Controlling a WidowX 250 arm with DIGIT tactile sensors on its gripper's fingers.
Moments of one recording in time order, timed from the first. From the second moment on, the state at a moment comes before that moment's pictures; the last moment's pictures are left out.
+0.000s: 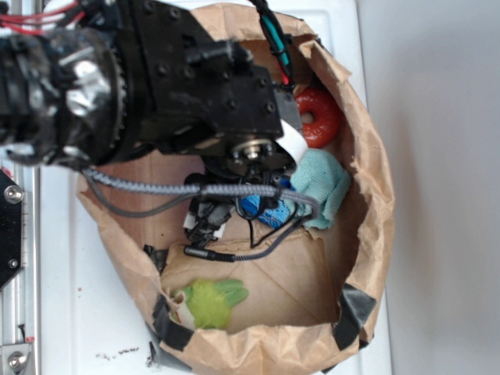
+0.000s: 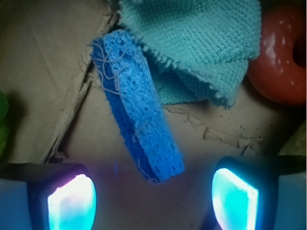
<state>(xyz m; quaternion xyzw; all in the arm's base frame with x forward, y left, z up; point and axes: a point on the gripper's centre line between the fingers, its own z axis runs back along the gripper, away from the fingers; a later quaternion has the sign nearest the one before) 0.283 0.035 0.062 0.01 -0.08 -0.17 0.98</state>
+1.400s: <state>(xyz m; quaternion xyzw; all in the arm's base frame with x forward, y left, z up) 0.293 0.020 0.041 0.02 -0.07 -0.17 0.98</state>
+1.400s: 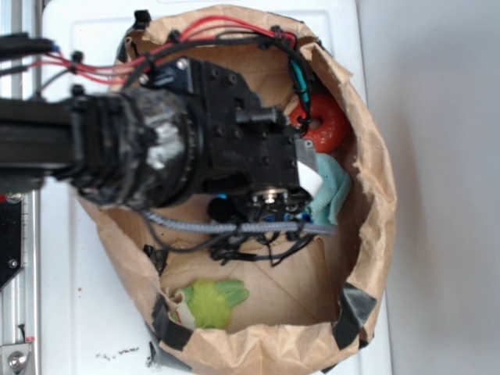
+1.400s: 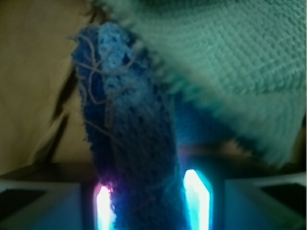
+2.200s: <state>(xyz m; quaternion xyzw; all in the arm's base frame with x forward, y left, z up) 0.272 0.025 0.169 0.05 -0.06 -0.04 1.00</state>
